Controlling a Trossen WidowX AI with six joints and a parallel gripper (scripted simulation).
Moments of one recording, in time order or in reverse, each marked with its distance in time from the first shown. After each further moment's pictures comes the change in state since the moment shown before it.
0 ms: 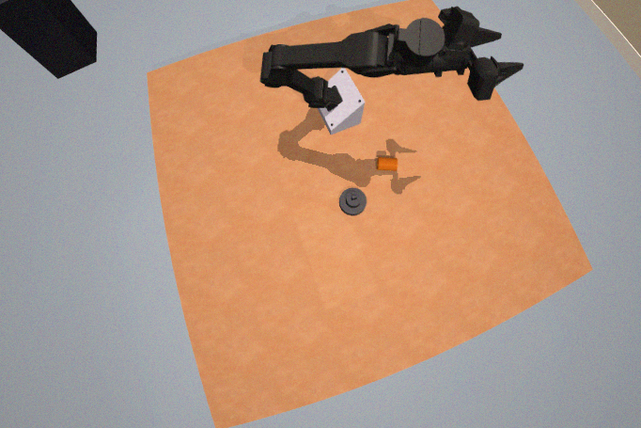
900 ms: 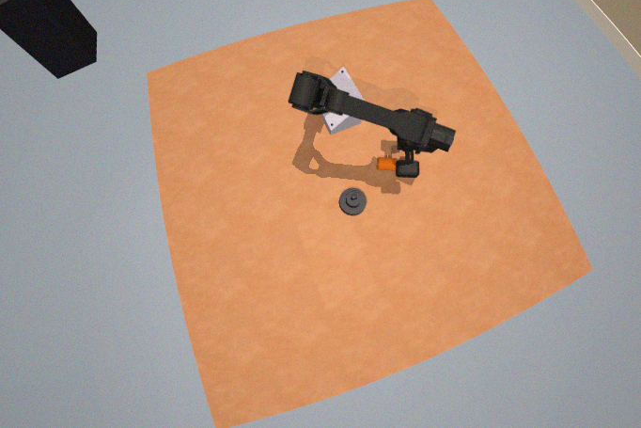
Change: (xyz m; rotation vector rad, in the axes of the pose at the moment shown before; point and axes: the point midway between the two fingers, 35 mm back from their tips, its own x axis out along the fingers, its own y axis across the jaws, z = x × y) arm -0.123 0.098 -0.399 0.308 1.608 0.075
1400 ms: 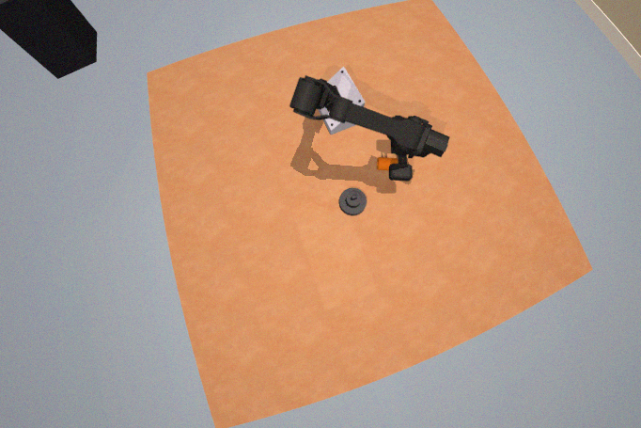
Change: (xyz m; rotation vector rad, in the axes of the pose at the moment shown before) arm 0.030 -0.001 -0.020 -0.006 0.093 -0.017
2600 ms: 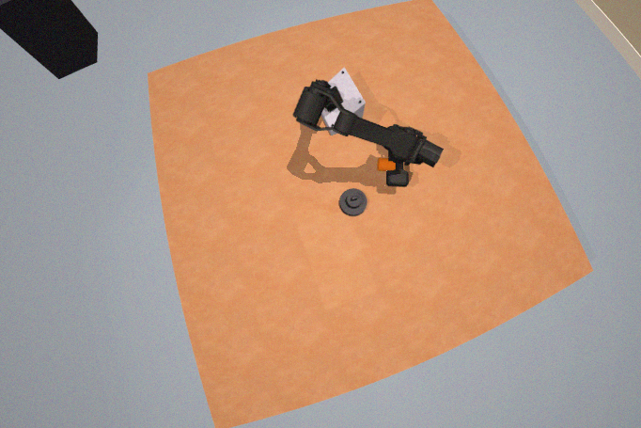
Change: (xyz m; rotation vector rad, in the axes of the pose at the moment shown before) arm 0.049 0.000 0.000 -0.002 0.000 -0.004
